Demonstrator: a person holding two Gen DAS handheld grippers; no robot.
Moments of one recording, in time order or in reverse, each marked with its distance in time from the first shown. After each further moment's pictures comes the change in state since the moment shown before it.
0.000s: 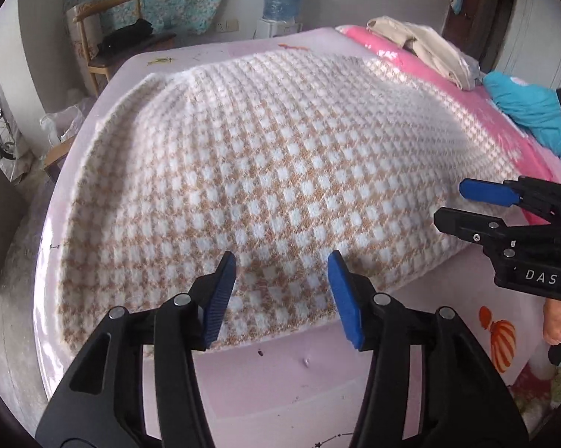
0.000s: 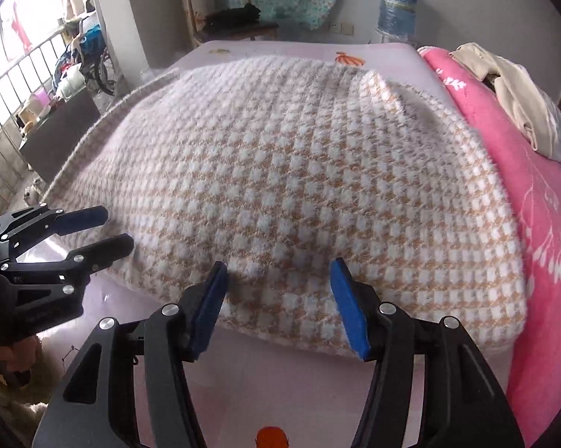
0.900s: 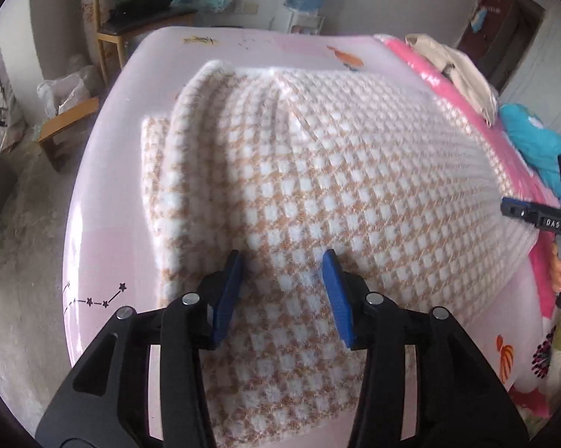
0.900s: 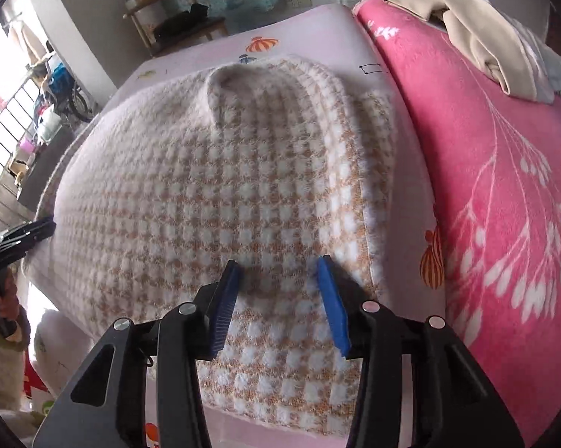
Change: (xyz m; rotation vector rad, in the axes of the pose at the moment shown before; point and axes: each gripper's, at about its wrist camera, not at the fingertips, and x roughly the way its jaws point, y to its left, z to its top) left arm 0.015 0.099 0.034 -0.126 0.069 -0.050; right arm 0.024 -0.140 0.029 0.207 0.105 0.074
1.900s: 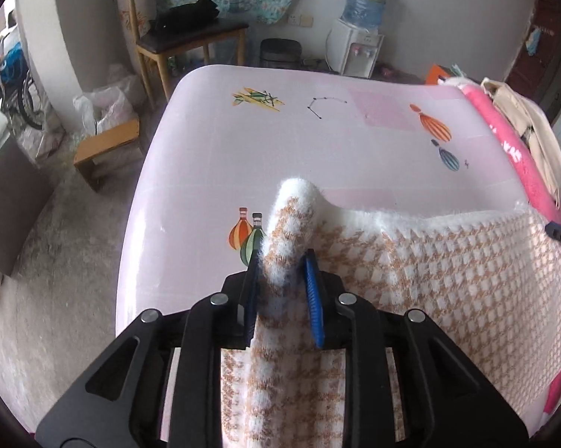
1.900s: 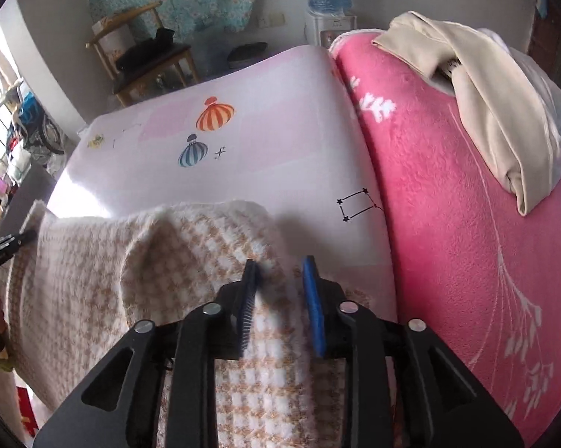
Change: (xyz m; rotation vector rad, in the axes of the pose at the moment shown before) left arm 0.052 0.047 0.146 -0.095 -0.028 0.167; right arm 0.036 -0.034 0.160 0.065 -0.066 -0.062
